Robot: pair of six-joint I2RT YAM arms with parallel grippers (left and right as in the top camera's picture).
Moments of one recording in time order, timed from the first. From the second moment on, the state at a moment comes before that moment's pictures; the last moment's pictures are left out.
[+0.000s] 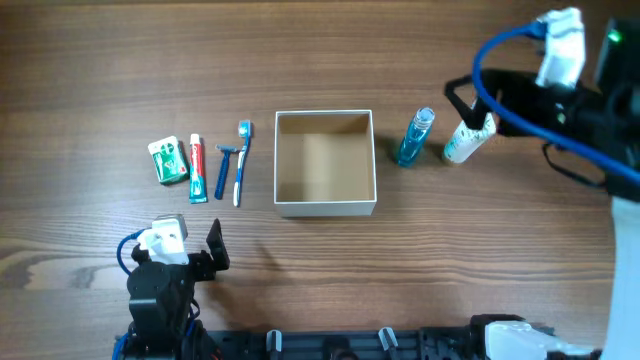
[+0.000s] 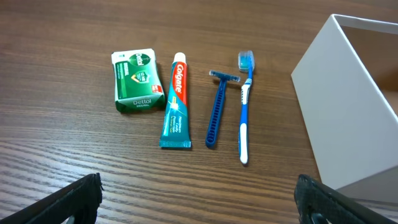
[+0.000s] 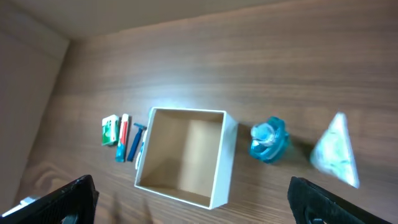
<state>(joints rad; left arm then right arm) 0.02 0.01 0.17 -0.65 0.00 -0.14 0.04 1.39 1.86 -1.30 -0.43 0.16</state>
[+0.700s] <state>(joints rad) 0.02 0.01 0.17 -0.65 0.00 -0.14 0.26 1.95 1.86 -1.33 0.02 0.67</state>
